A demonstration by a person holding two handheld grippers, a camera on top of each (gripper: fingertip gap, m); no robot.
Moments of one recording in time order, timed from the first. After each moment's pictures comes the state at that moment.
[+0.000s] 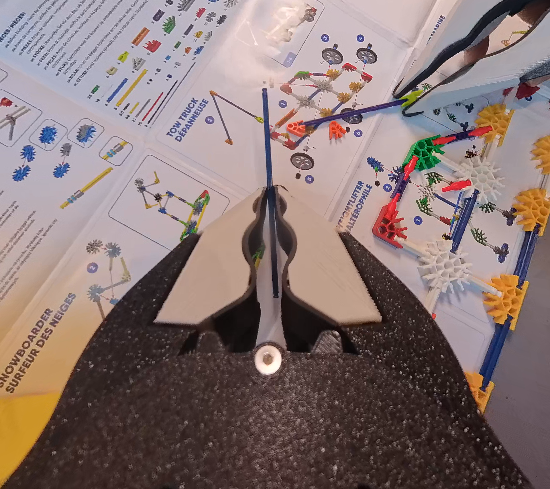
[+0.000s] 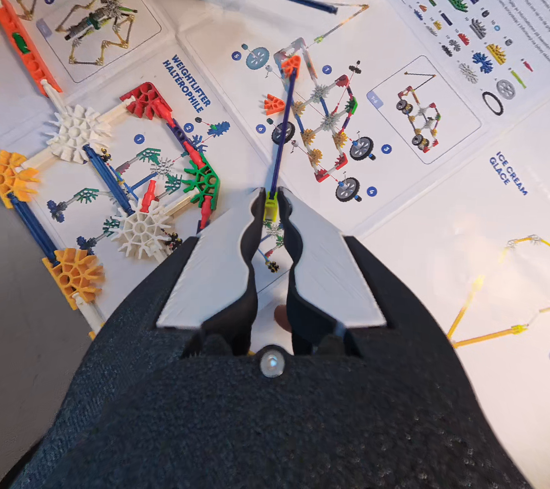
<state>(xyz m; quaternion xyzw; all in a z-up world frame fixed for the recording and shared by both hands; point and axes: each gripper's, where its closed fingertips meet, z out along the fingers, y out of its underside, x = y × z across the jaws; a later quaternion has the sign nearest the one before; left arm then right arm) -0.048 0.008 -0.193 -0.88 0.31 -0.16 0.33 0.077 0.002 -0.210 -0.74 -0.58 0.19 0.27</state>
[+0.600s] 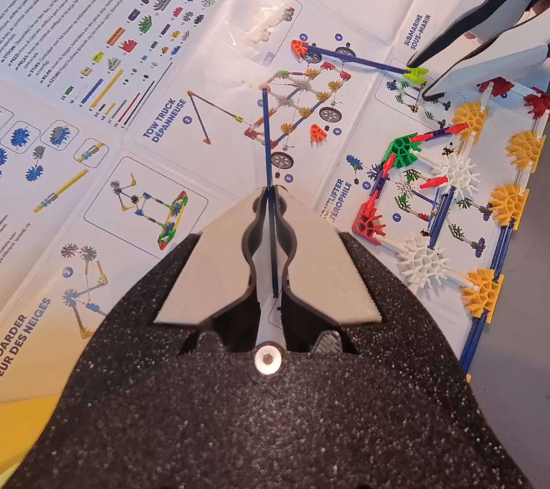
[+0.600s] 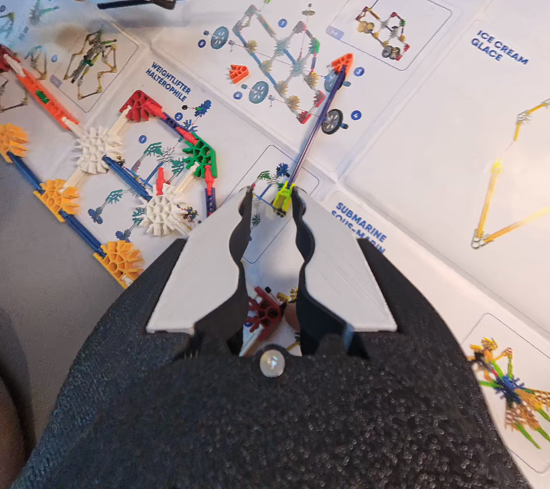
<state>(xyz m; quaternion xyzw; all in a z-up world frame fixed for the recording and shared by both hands) -0.036 -0.002 -0.193 -0.87 0.32 -0.17 0.33 0.112 -0.008 -0.204 -0.82 -0.45 0.23 0.26</state>
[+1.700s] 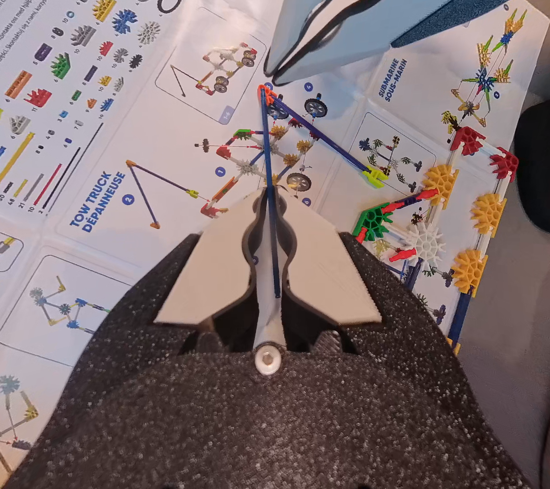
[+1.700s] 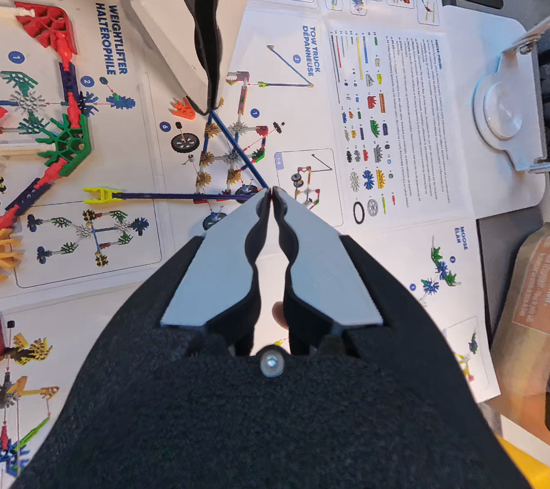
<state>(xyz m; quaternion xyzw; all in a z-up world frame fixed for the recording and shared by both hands) 0.025 0.026 -0.201 -0.89 0.32 -0.21 0.26 0.060 0.079 -0.187 -0.55 -0.76 0.13 0.31</state>
